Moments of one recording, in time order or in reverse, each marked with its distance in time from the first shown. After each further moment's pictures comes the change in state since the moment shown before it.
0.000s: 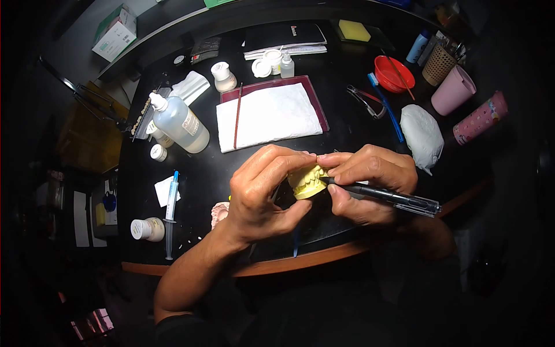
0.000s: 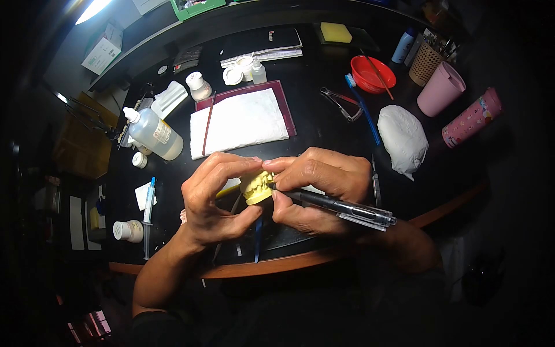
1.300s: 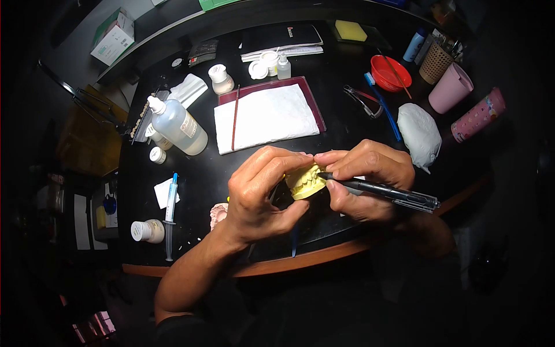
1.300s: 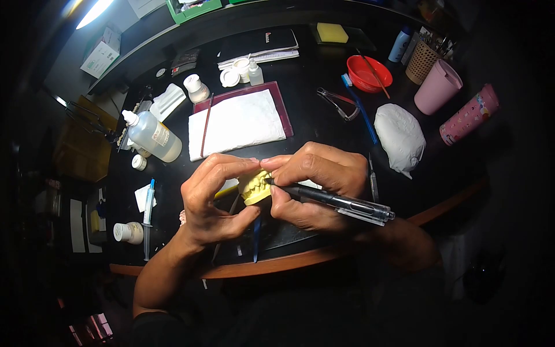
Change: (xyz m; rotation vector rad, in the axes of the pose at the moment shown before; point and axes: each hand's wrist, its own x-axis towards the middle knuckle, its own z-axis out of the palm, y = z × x) left_hand 0.000 0.001 0.001 -0.002 0.001 -0.009; right_hand -0.001 0.000 0.000 0.003 0.036 0.035
